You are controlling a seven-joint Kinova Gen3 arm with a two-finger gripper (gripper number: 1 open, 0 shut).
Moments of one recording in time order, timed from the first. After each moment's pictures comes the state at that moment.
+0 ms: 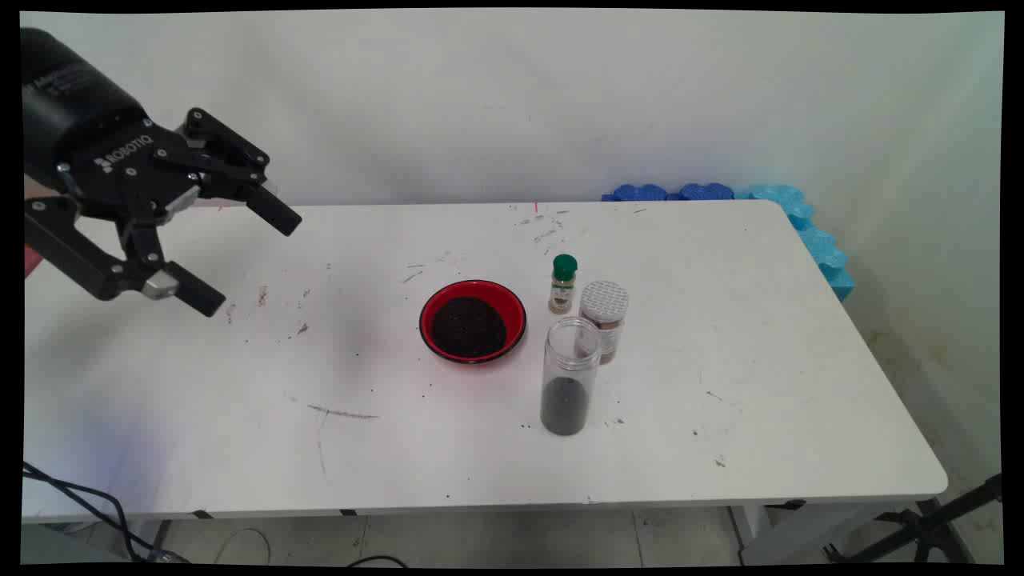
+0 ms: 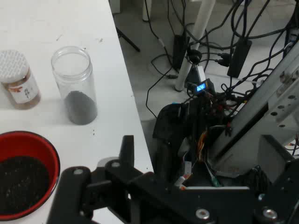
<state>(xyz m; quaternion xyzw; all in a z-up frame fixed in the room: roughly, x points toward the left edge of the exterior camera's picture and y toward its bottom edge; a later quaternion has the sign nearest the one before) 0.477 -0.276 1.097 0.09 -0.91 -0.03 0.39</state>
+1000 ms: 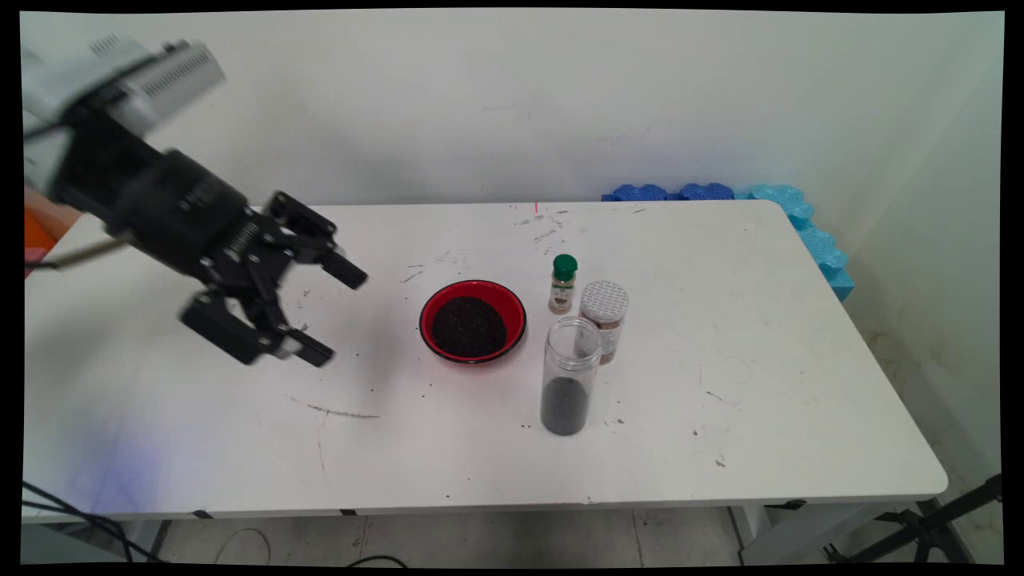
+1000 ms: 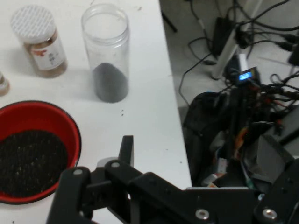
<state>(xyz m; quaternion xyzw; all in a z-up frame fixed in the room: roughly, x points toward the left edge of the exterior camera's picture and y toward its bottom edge) 0.438 -0.281 1.013 0.15 -0.92 0.01 0.37</state>
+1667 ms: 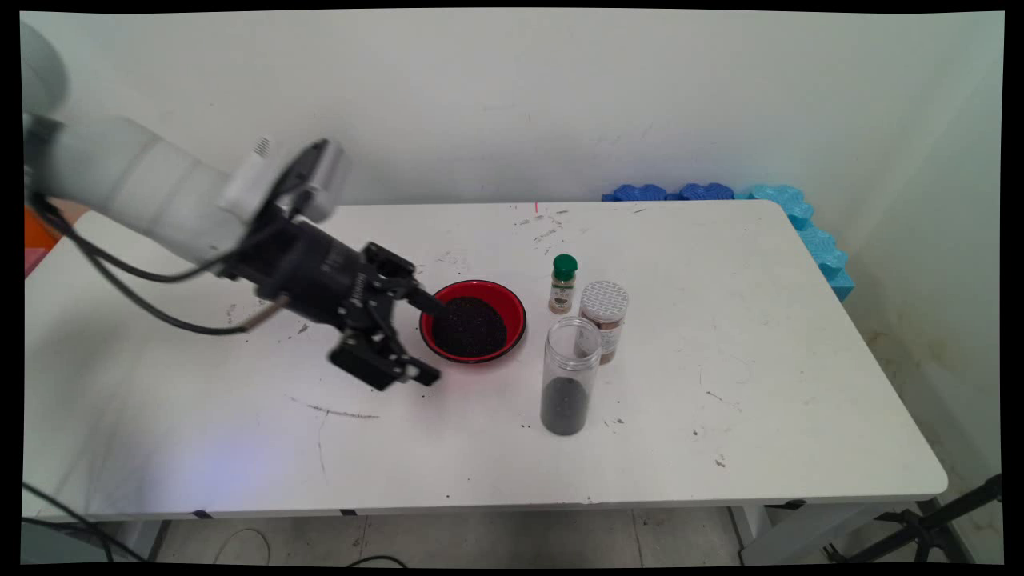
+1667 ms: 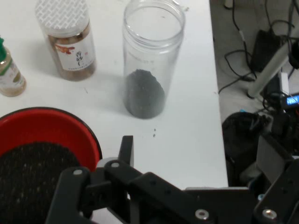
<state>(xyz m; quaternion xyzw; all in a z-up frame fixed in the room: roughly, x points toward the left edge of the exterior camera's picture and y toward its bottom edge) 0.381 -0.308 0.932 0.20 -0.91 0.04 0.37</state>
